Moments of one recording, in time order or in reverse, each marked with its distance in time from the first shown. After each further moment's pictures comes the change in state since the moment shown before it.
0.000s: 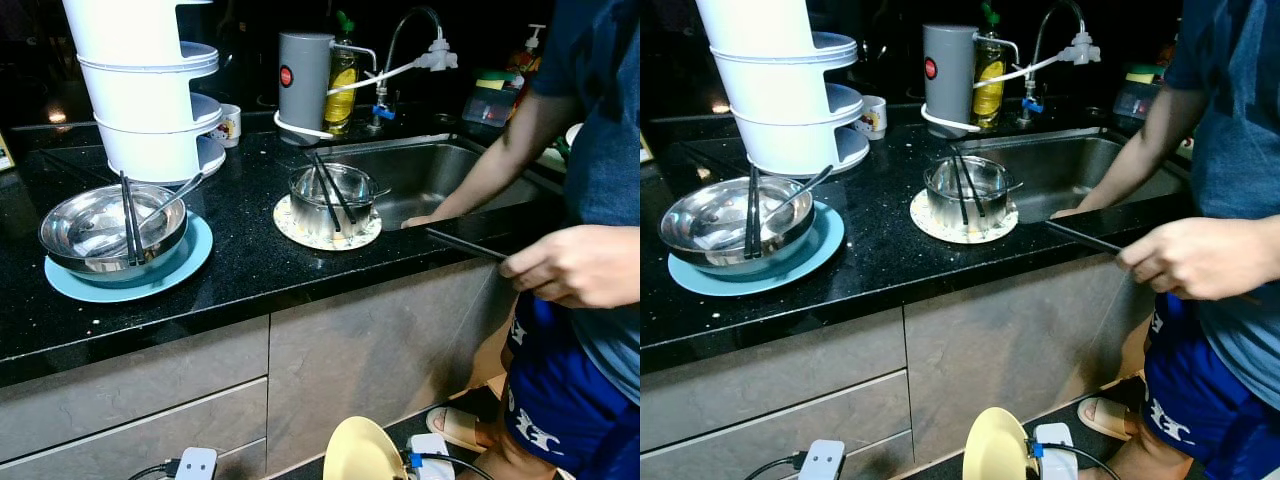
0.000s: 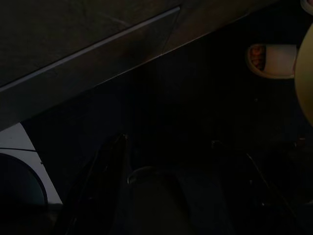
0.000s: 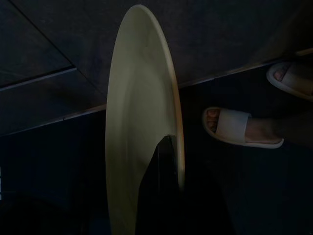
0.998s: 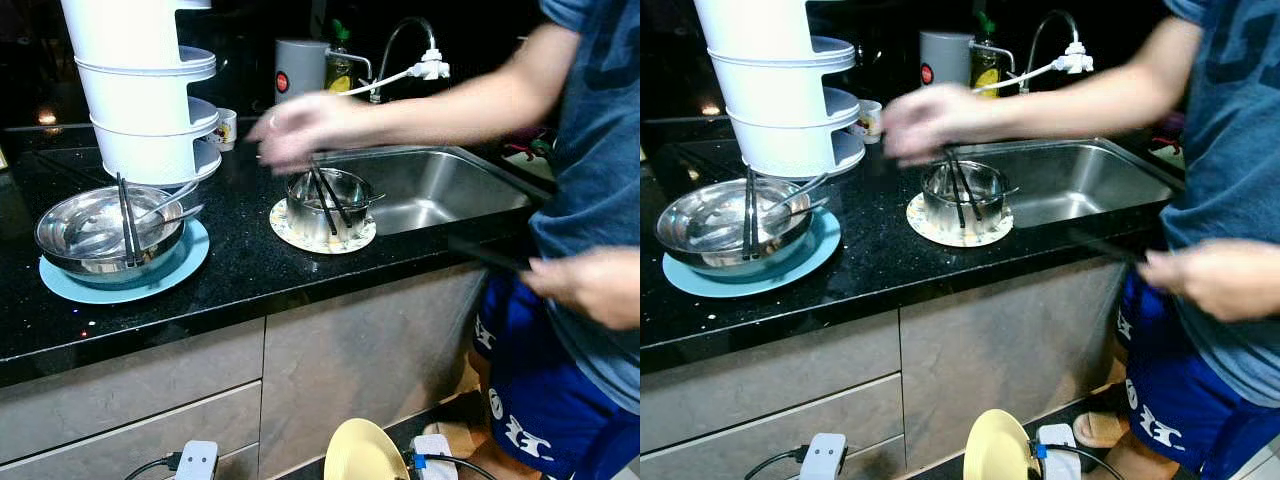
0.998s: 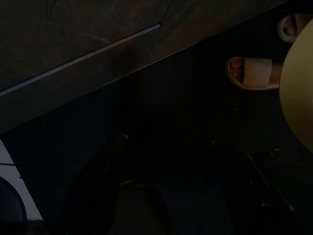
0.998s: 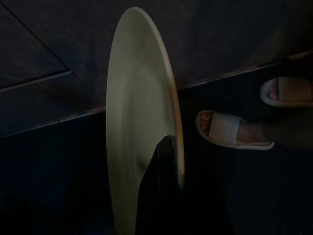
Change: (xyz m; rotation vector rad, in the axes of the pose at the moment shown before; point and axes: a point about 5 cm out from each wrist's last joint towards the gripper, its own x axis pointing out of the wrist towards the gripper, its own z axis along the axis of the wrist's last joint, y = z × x) left arm 0.002 -0.005 0.006 -0.032 -0.013 -0.042; right arm -0.001 -0.004 0.002 0.006 -0.023 0.006
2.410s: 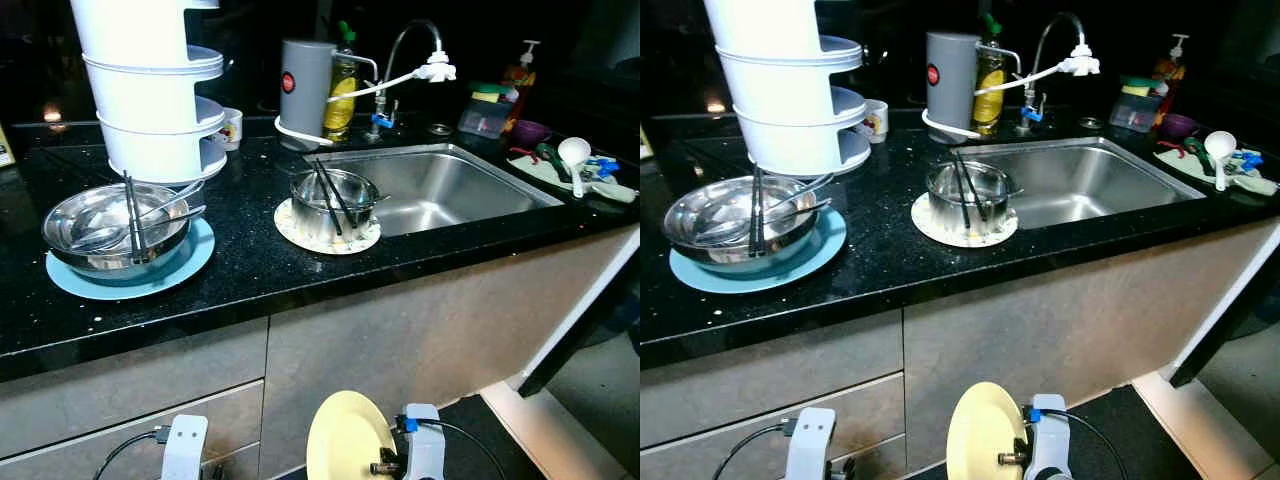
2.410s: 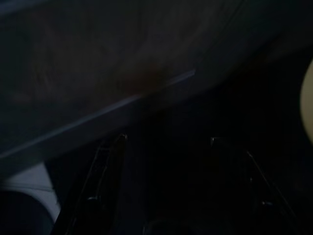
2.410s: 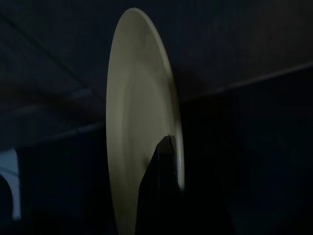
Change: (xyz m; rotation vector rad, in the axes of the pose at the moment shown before) left arm 0.002 0.019 0.019 0.077 -0.064 0.150; right arm 0.018 0.012 0.024 0.051 0.035 0.028
